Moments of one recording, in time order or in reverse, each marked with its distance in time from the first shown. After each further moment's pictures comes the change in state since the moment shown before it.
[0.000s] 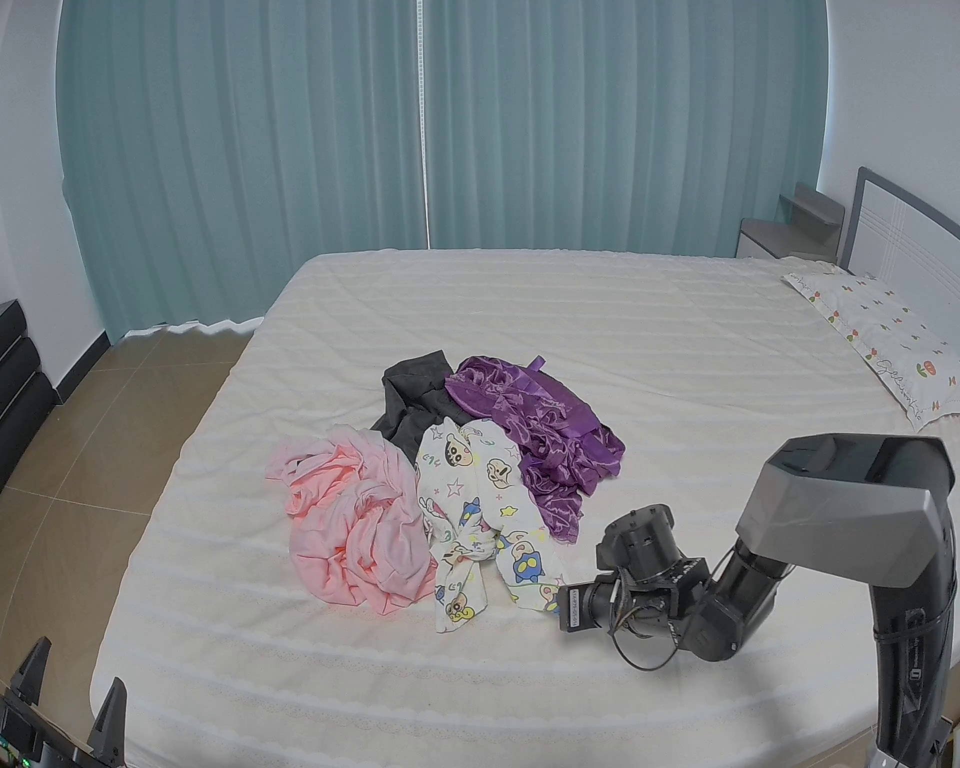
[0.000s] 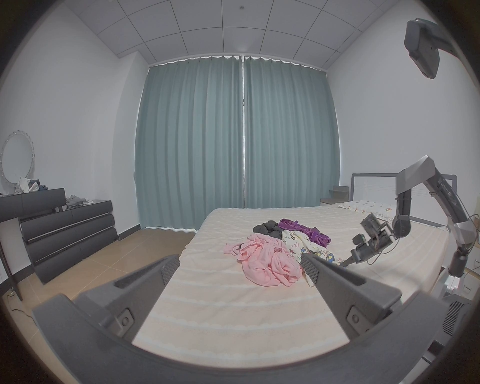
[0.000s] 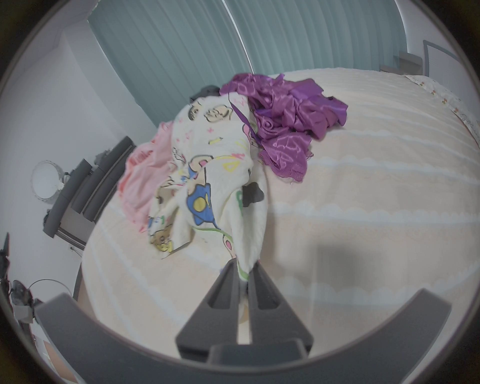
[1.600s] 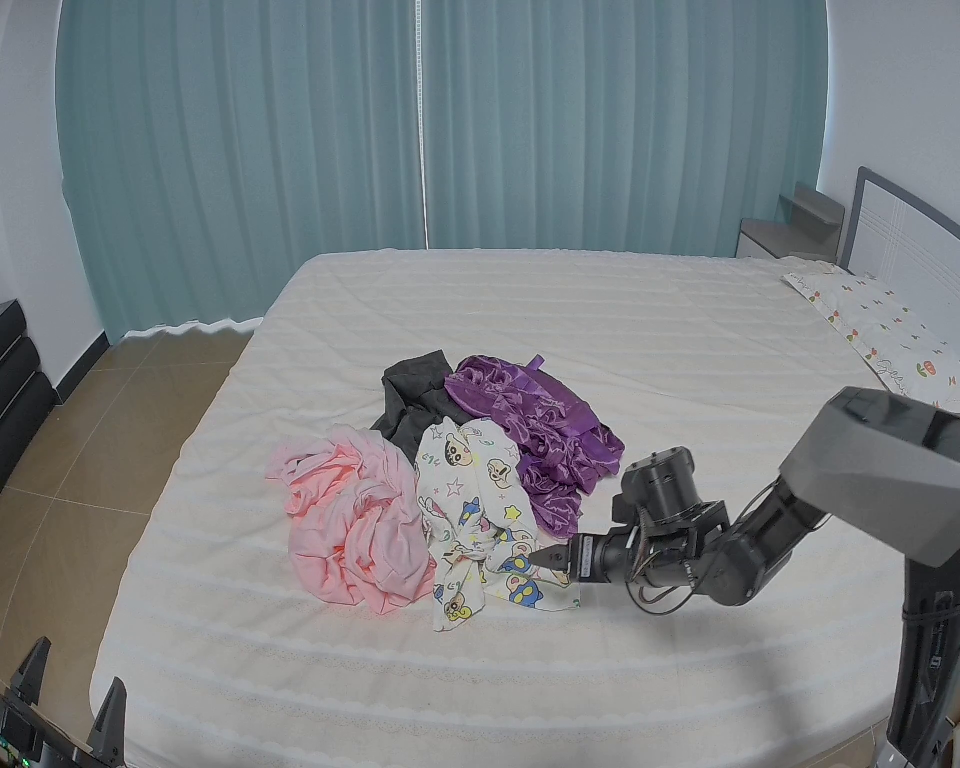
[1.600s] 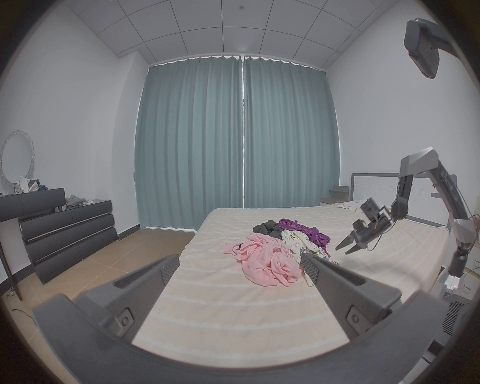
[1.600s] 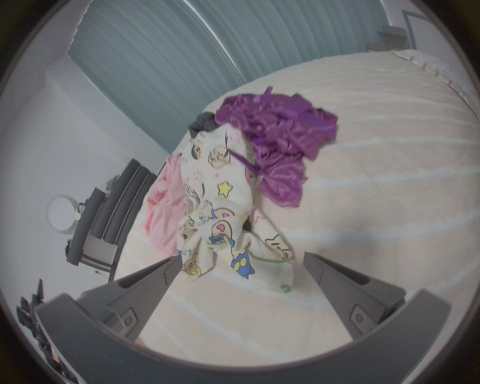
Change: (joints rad) left arm 0.000 0.000 0.000 0.000 0.000 0.000; right arm -0.059 -0.031 -0.211 0.269 0.113 0.100
